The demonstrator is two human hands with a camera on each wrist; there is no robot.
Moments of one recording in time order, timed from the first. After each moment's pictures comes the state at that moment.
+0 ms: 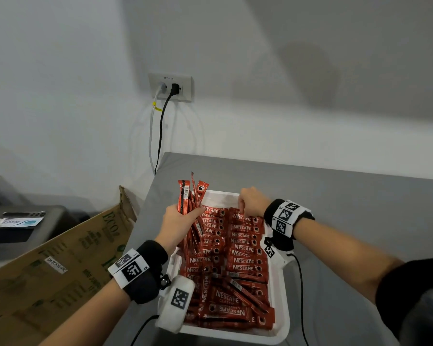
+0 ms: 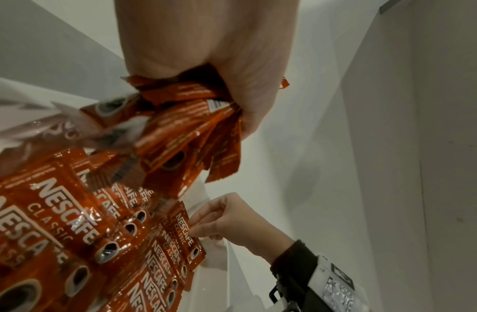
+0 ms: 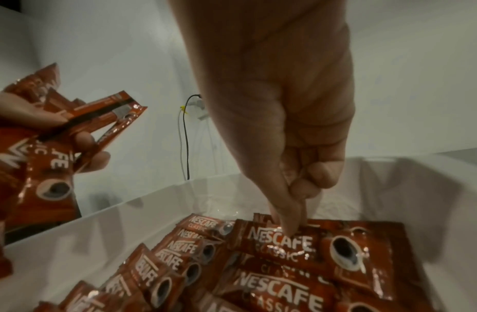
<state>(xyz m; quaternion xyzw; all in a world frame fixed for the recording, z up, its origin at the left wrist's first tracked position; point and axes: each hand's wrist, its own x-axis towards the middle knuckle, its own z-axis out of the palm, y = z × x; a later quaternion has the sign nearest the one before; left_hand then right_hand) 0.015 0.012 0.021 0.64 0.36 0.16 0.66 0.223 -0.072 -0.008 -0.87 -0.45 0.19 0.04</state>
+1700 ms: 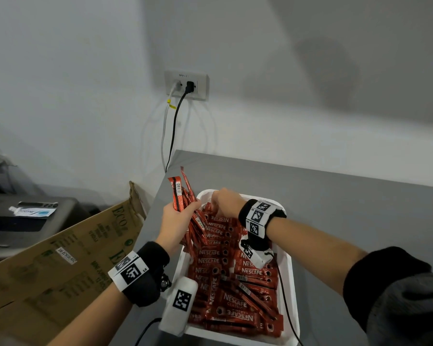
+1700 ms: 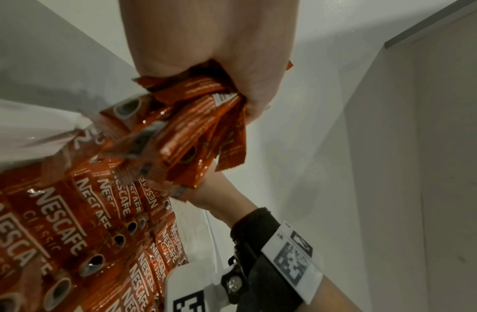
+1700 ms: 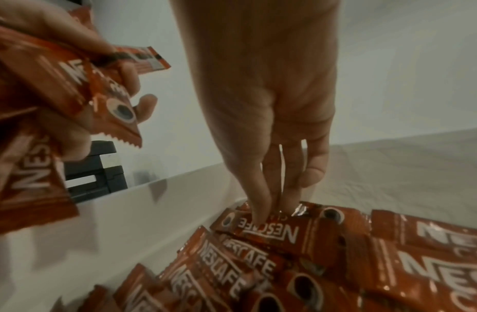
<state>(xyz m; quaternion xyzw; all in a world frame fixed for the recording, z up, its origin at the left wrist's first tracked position) 0.006 0.020 0.026 0.56 0.39 0.26 0.68 0.172 -0.007 -0.011 -0.81 -0.55 0.18 0.01</state>
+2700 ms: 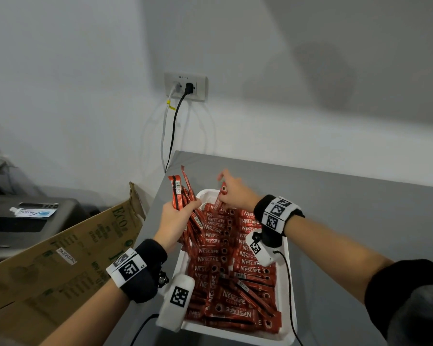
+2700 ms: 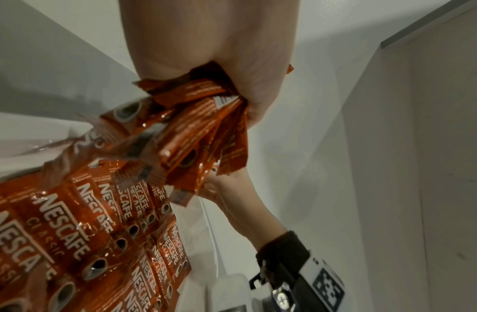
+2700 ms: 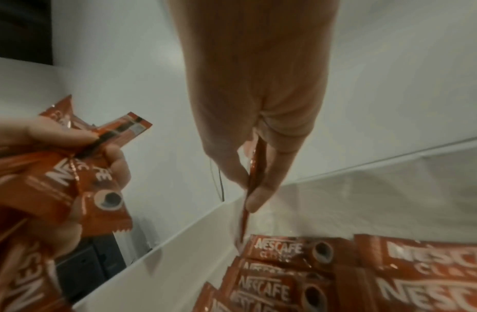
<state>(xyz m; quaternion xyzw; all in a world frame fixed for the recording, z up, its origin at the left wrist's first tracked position) 0.002 0.020 0.027 0.57 0.37 0.25 0.68 0.184 -0.027 0.013 -0.81 -0.47 0.25 0.25</state>
